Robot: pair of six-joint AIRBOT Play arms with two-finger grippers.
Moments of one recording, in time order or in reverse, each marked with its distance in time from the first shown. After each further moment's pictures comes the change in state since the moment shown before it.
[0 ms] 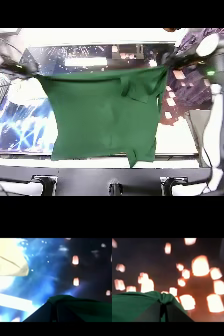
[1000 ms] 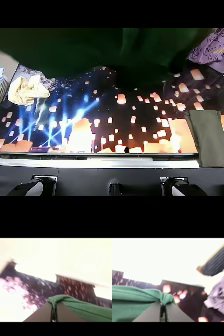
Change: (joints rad) left arm 0.126 0.617 0.169 -0.006 0.028 -0.021; right arm -0.002 0.566 0.176 0.024 -0.042 -0.210
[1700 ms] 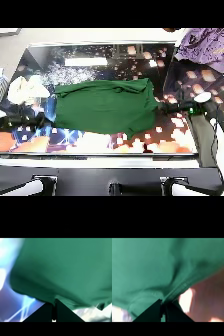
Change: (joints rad) left arm 0.218 -0.318 -1.047 -0.724 -0.048 0.422; right arm -0.193 -0.331 -0.969 0.573 -0.043 -0.277
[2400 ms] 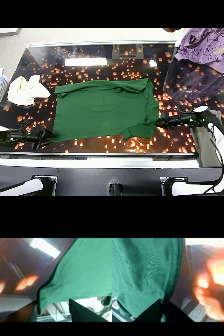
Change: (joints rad) left arm 0.177 -0.028 -0.322 0.079 0.008 0.014; right arm -0.159 -0.152 -0.208 0.057 0.096 -0.015
